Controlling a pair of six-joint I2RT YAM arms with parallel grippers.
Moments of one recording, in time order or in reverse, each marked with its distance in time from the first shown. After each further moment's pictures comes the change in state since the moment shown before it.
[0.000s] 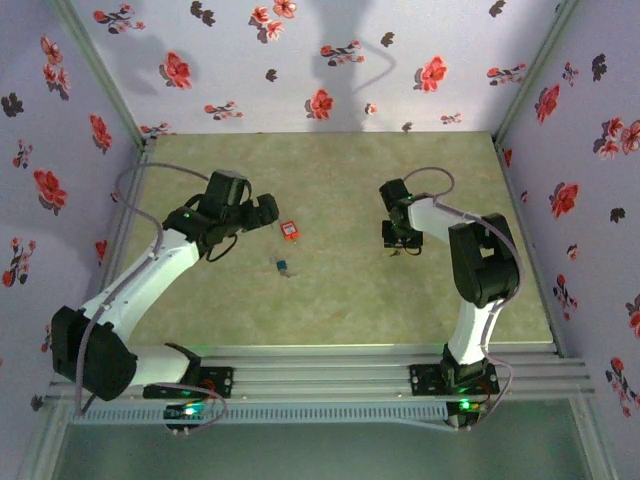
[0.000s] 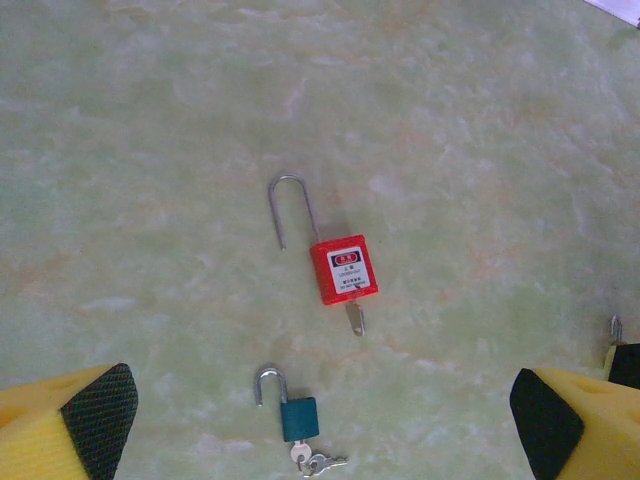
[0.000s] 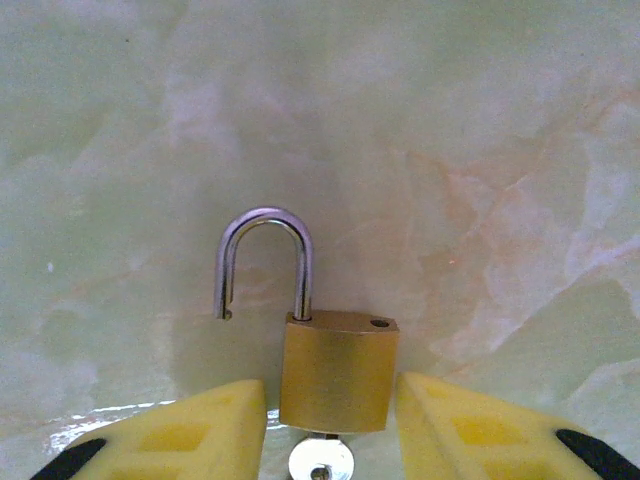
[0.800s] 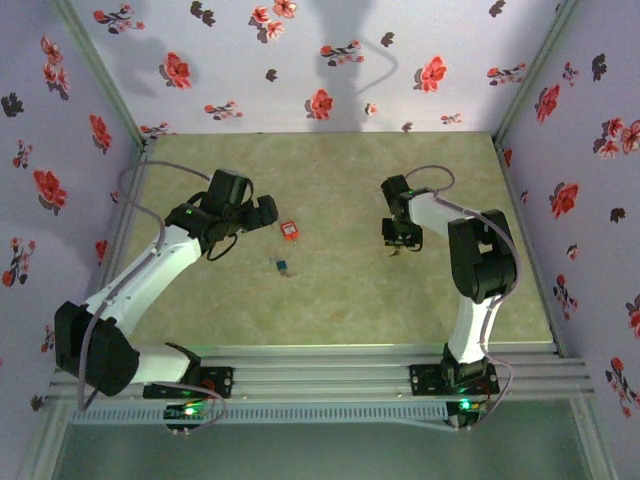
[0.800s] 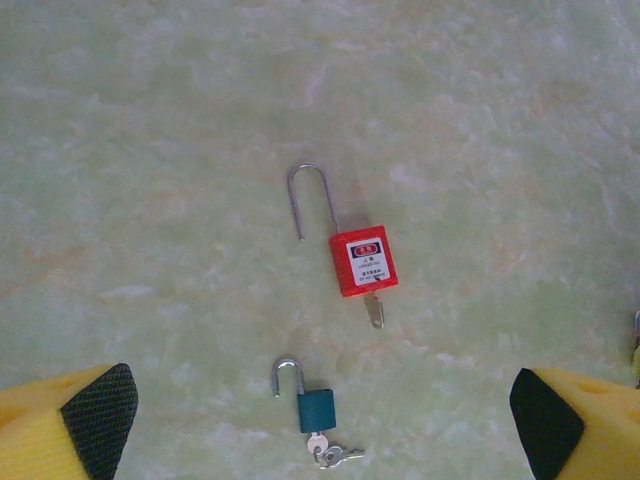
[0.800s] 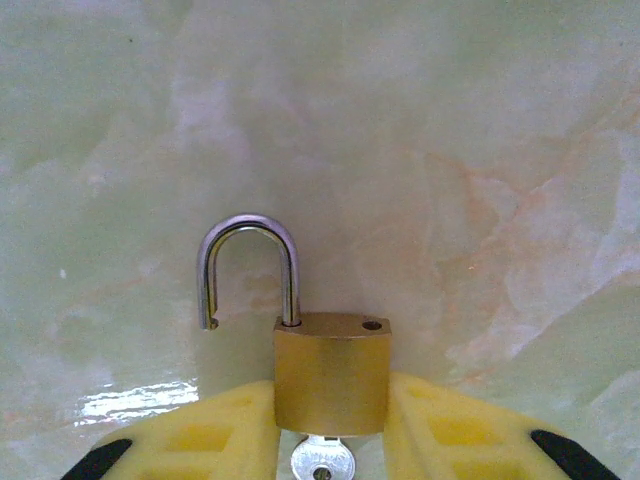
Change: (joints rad) left arm 0.000 0.025 0.023 -0.049 -0.013 0.000; right arm -0.023 0.038 0.060 -0.060 -0.059 0.001
